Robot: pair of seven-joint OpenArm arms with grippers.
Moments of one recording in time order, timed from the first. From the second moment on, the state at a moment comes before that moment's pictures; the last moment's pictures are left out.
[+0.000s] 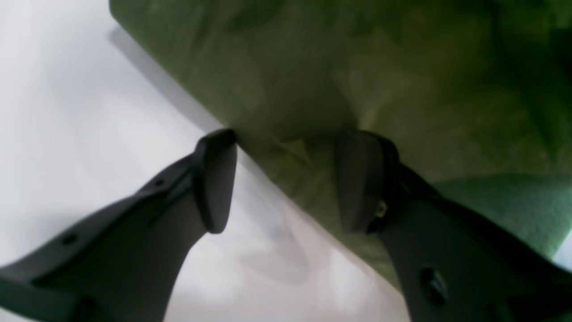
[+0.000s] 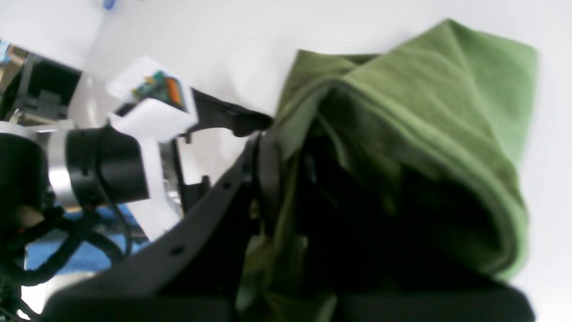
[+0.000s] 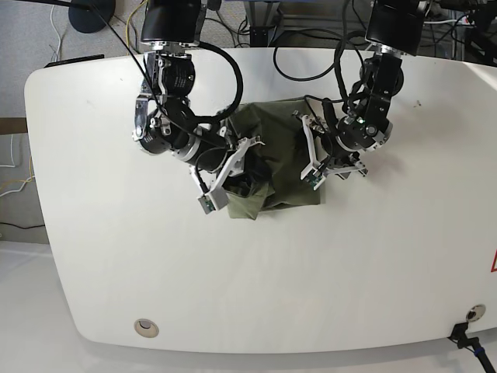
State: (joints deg) left arm -0.3 -11.6 14.2 89.5 -4.7 -24.7 49.1; right arm 1.0 -7.7 4.9 97.5 36.7 27.4 -64.5
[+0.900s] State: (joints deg) left arm -0.6 -11.8 14.0 90.1 -3.6 -24.4 49.1; right arm 11.9 0.5 -1.1 97.6 37.5 27.4 -64.4
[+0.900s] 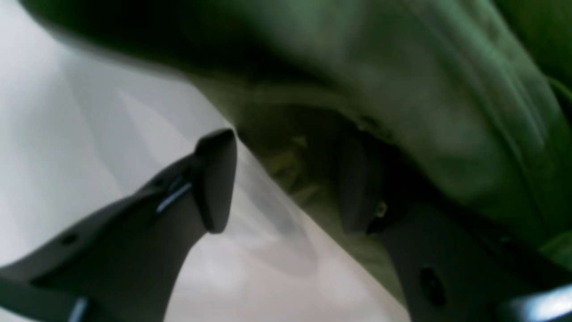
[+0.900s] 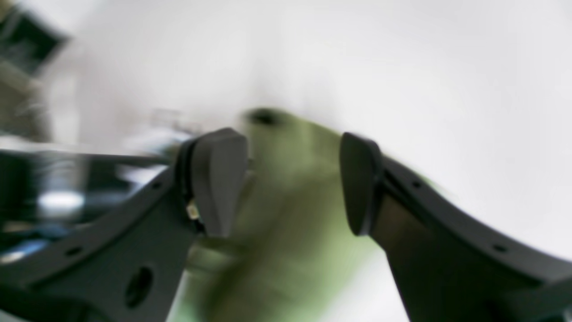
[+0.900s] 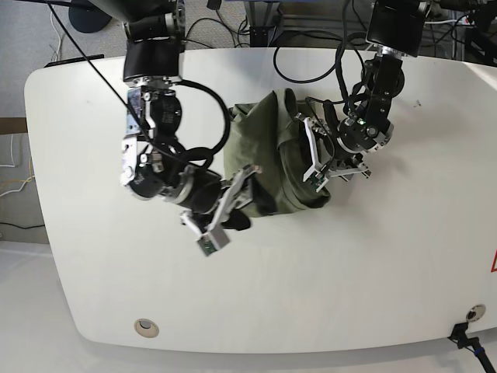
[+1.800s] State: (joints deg) left arm 1.9 -5.0 -0.3 106.8 -2.6 -24.9 41.8; right arm -1.0 6.2 -0.5 97.2 36.5 27.2 -60.7
